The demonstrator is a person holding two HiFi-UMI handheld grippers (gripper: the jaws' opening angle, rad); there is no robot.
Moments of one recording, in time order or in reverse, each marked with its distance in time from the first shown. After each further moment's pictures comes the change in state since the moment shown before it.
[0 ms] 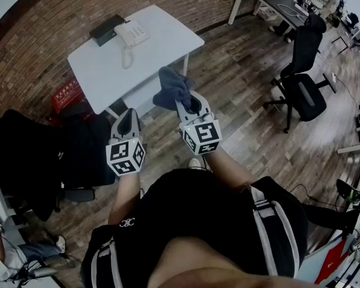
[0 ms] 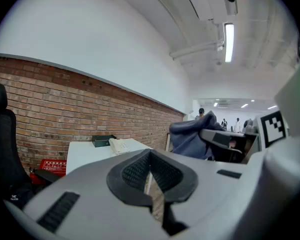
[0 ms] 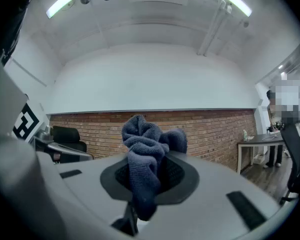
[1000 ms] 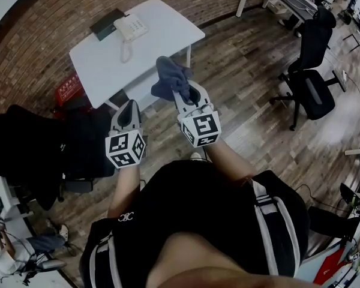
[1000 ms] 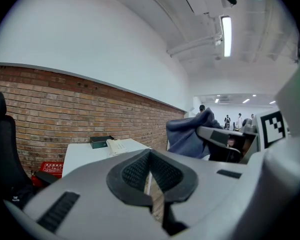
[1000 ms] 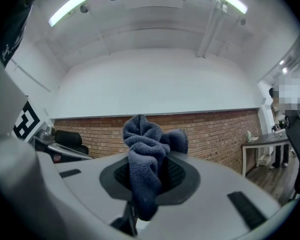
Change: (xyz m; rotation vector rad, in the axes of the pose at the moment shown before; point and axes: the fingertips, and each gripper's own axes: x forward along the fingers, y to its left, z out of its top) left arm 0.026 -0.054 0.005 0.027 -0.003 0.025; right arm -0.011 -0.048 0.010 -0.006 -0.059 0.049
